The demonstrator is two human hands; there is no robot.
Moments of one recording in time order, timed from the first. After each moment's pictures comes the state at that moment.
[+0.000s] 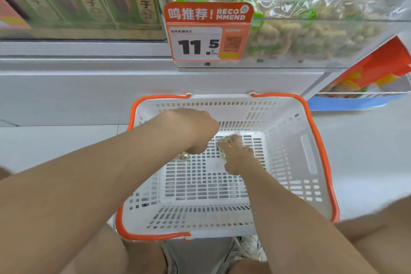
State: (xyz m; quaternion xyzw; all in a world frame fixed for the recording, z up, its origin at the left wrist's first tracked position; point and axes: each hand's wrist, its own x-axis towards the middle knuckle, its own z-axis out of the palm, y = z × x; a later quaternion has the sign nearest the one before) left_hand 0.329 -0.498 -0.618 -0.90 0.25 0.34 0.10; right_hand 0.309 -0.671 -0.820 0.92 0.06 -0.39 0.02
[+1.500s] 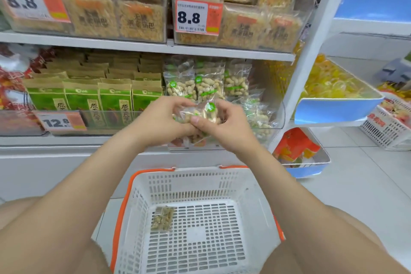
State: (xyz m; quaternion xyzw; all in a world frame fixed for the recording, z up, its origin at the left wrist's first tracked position) left_hand 0.309 -0.460 -0.408 -0.87 0.09 0.03 -0.49; right_hand 0.327 -0.655 -0.439 0.79 0.17 0.06 -0.59
